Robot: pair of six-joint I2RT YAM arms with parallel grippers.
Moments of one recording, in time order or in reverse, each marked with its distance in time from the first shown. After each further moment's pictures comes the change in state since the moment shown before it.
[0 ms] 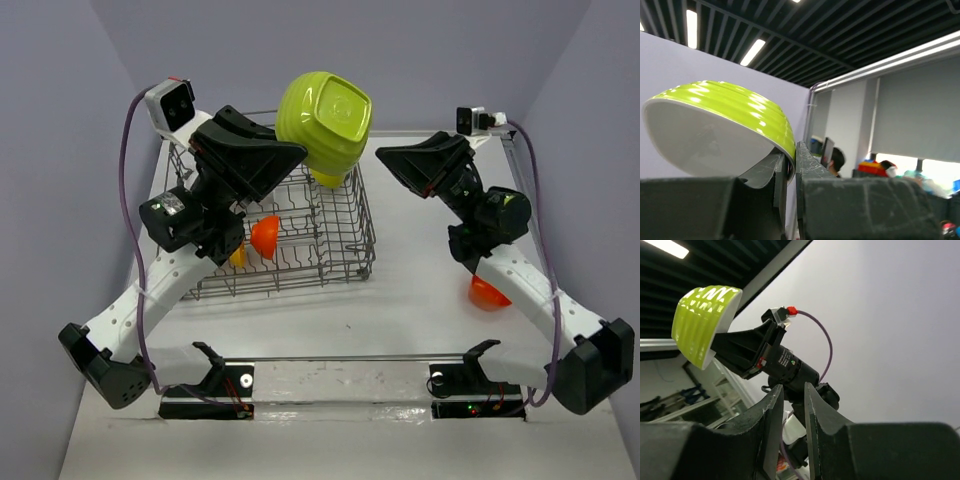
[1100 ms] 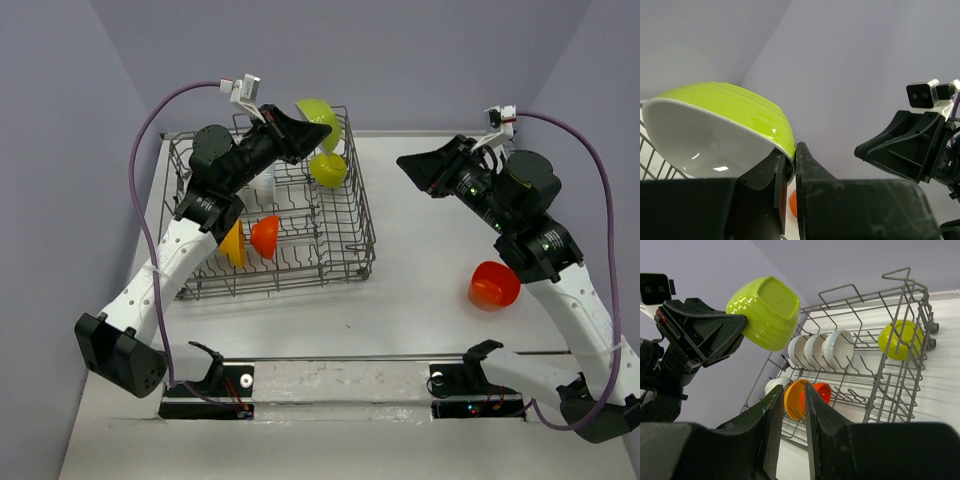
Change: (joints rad) left arm 0.233 0.066 -0.041 -0.950 -0.089 0.631; right arm 0.000 -0.196 0.359 -1.442 0.351 -0.801
